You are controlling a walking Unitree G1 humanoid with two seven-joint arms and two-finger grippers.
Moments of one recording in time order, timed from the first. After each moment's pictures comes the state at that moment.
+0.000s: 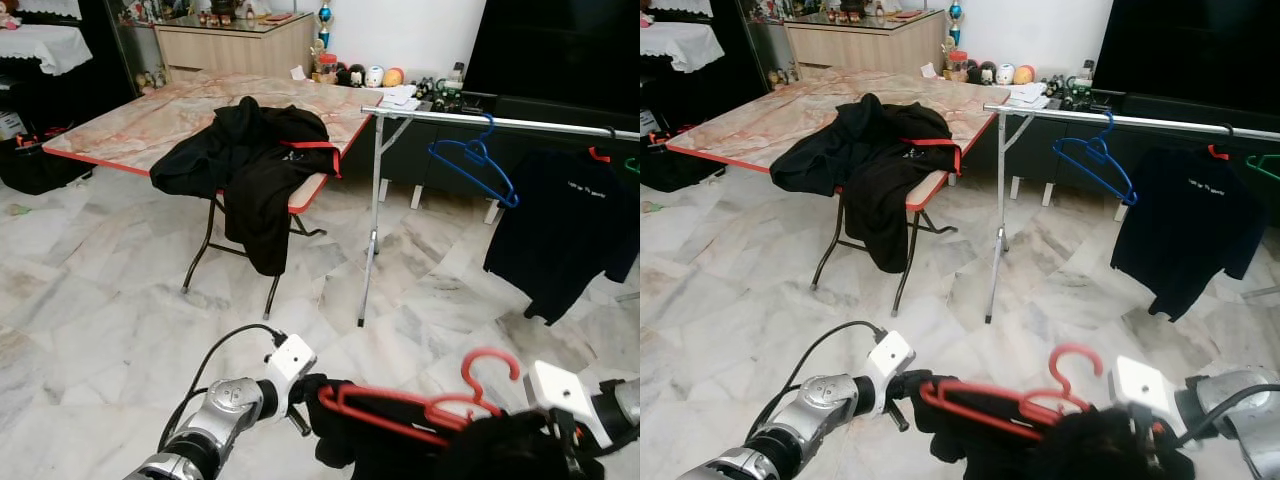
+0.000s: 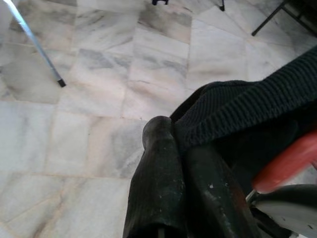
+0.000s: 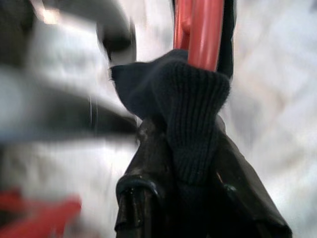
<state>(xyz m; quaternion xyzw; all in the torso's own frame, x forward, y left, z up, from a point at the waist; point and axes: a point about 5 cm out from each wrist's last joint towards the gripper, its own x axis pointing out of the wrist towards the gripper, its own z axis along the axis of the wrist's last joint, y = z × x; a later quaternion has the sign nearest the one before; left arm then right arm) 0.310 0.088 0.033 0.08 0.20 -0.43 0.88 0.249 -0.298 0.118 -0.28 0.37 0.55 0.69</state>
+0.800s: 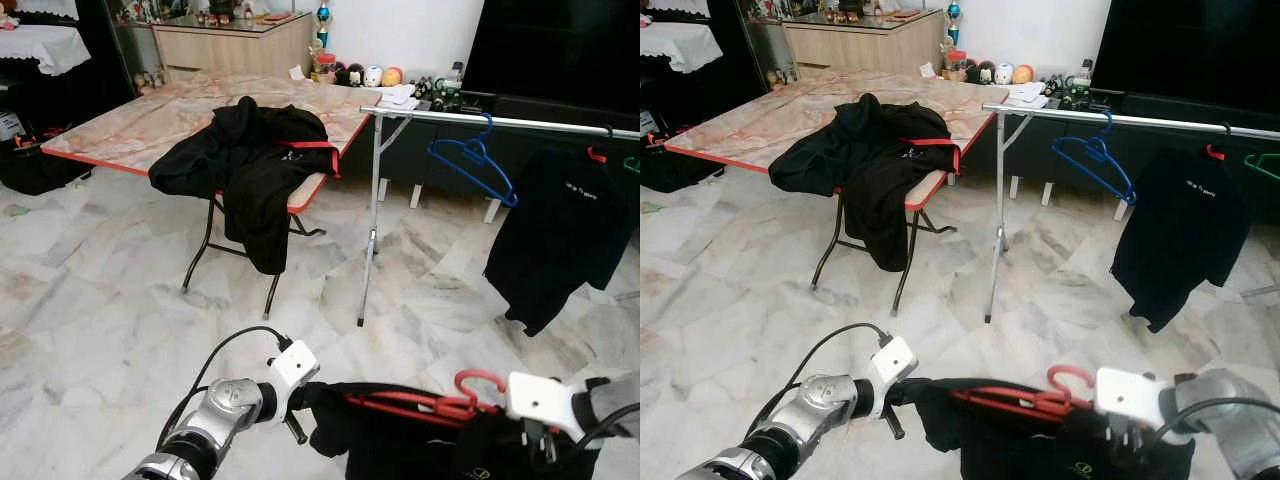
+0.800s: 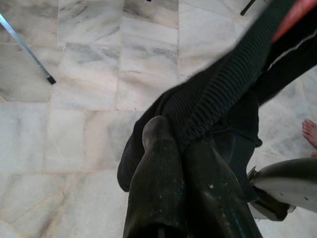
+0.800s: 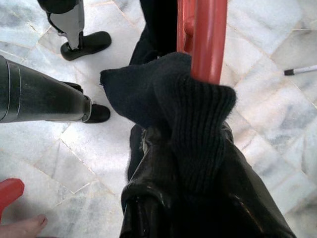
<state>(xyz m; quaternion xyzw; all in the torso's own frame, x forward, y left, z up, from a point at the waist) 0.309 0.096 0.035 0.11 0.21 -0.46 0.86 0.268 -0.289 0.091 -0.40 0.36 0.48 0.70</state>
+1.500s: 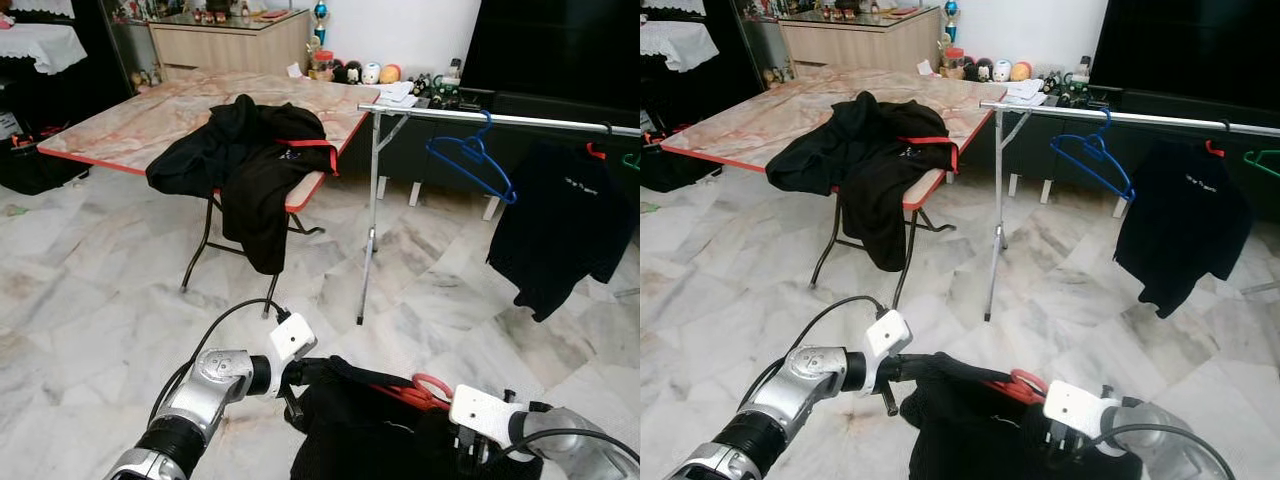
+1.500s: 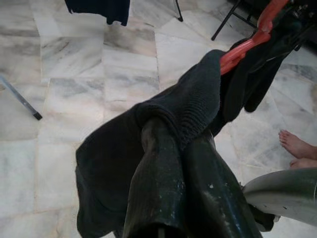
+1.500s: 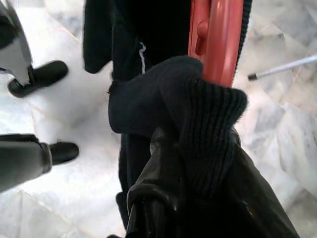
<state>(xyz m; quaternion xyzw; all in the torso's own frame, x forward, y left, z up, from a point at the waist) 0.318 0.100 0.078 0.10 0.15 -0.51 0.84 0.276 -0.244 0.037 -0.40 0.31 0.39 0.77</state>
